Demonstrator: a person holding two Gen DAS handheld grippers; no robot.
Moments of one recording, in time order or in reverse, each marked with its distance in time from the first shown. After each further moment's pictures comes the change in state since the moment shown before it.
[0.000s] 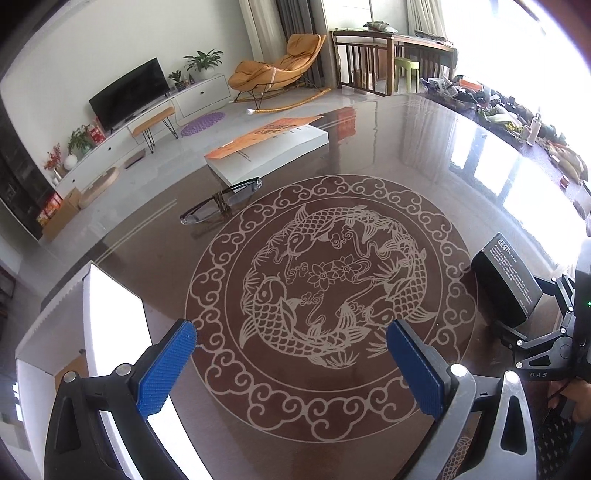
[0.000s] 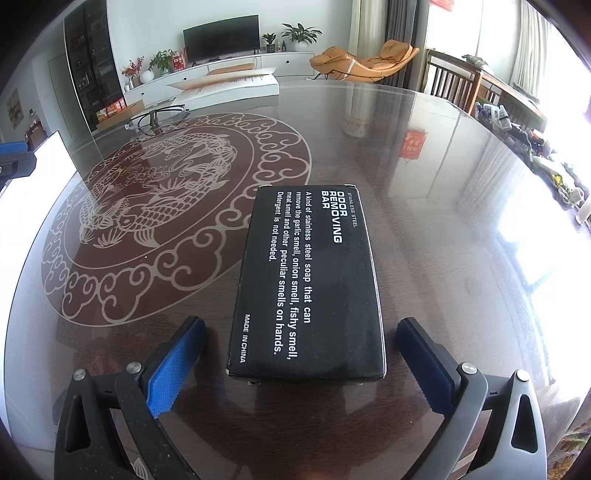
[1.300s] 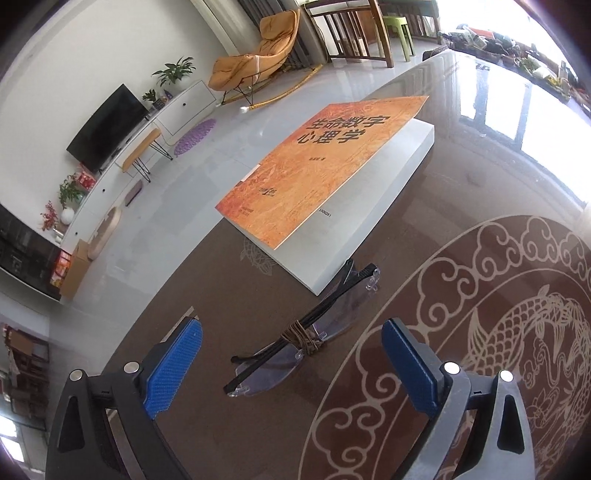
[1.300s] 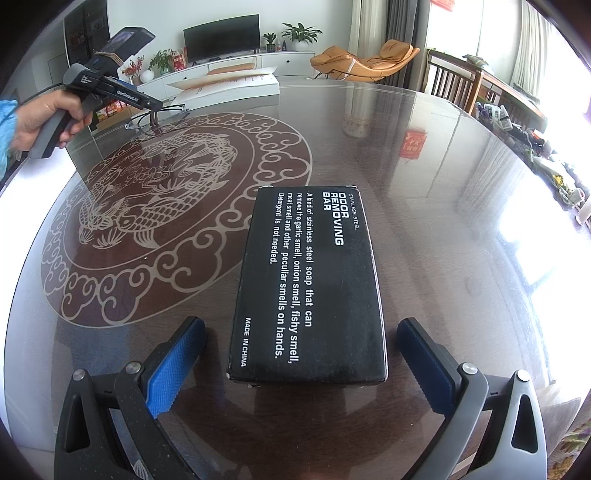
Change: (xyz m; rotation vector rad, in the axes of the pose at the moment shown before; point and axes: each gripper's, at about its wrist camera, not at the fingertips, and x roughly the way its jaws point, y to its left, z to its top) left arm 0.192 0.092 0.142 0.226 0.057 0.105; right arm -0.001 0.000 0.000 -0.001 0.001 0.001
